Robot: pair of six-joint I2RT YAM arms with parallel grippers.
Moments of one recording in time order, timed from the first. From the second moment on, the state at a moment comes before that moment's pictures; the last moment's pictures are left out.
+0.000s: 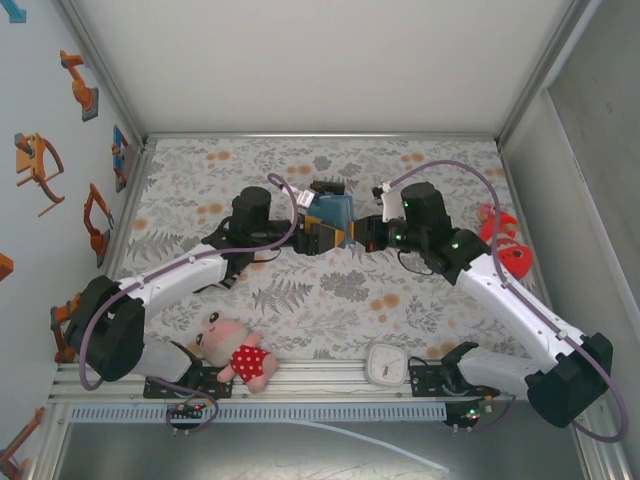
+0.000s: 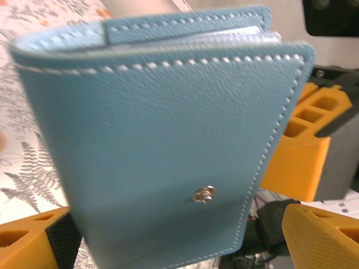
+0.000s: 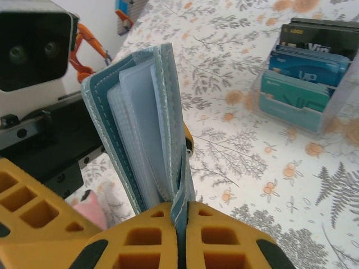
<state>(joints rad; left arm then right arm) -0.70 1.41 0.87 0.19 0.68 -0.52 0.59 1.13 1.01 -0.46 -0.36 0.43</state>
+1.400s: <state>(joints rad) -0.73 1.50 0.90 0.25 0.55 -0.50 0.71 1.21 1.16 -0.69 -0.02 0.41</state>
